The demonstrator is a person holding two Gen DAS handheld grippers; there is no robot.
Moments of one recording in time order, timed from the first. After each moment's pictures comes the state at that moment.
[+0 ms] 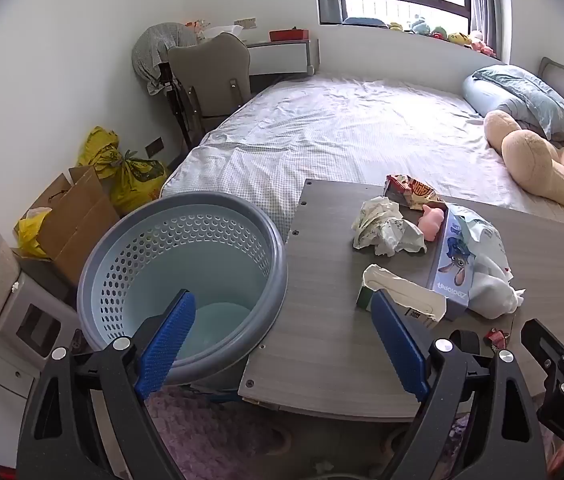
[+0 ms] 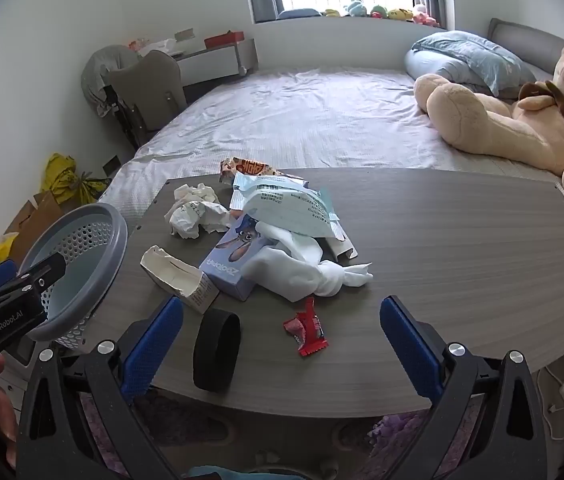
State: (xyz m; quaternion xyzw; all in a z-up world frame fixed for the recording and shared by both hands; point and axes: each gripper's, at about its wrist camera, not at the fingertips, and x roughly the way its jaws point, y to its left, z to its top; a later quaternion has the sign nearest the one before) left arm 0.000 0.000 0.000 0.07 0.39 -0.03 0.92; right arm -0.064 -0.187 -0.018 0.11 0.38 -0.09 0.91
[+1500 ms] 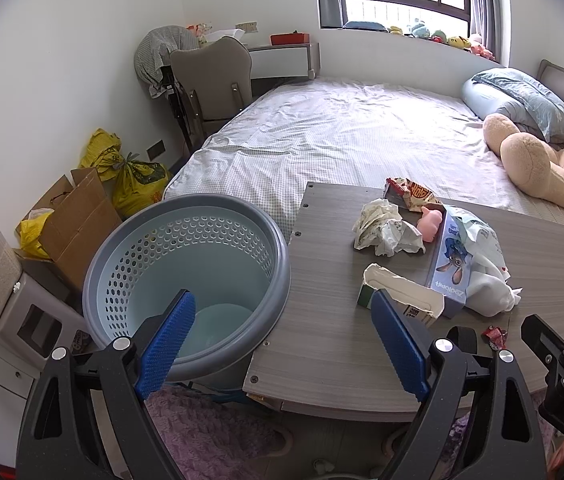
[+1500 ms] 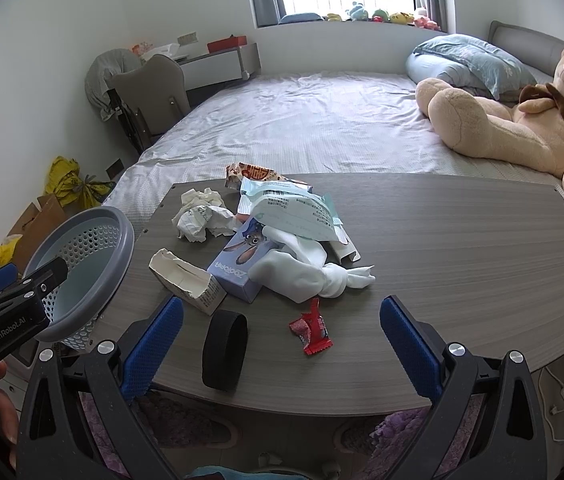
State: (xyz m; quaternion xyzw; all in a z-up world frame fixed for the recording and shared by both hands) left arm -0.005 0.003 0.011 0.07 0.38 -0.03 0.92; right arm -0.068 -0.183 -0.011 0.12 0.38 -0.09 0.92
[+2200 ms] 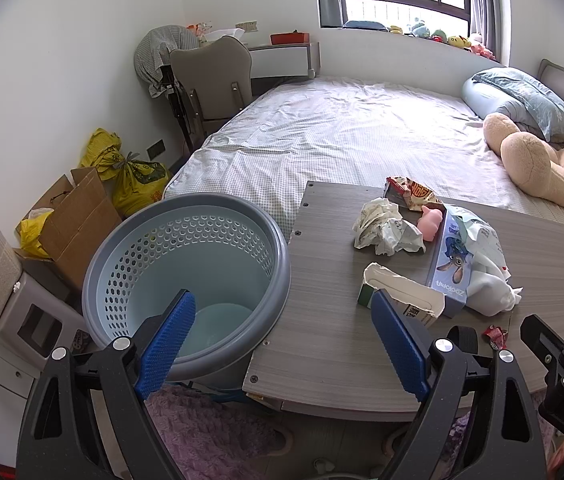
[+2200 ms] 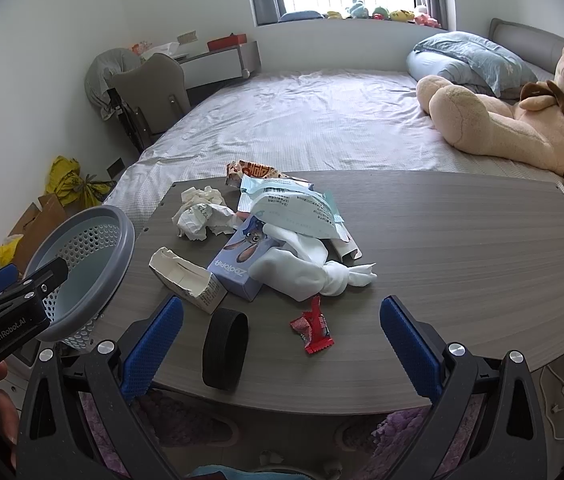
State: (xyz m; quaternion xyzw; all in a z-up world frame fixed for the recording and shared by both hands) left arm -0.006 0.004 0.011 0.07 0.38 -0.03 0.92; right arm -0.068 -0.184 -0.011 0.12 0.38 -0.08 0.92
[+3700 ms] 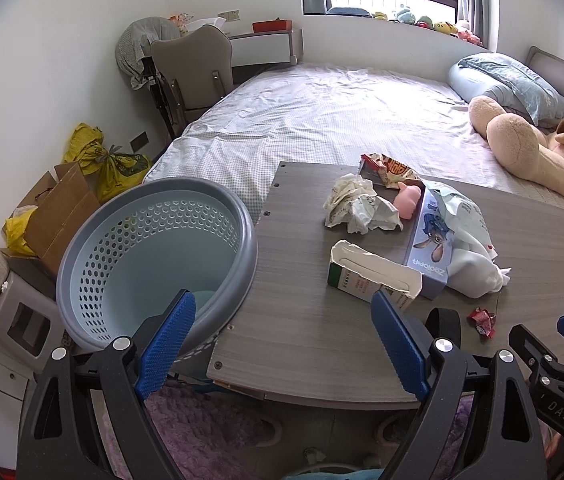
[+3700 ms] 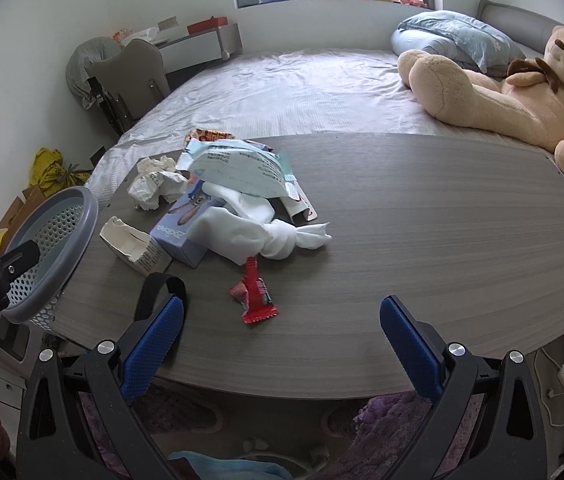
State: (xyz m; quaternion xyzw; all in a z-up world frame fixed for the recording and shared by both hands) left arm -0.010 -0.018 -0.009 0.07 0.40 -0.06 0.91; right arm -0.079 -0.222 -0.058 0.12 0.41 -0.10 0.90
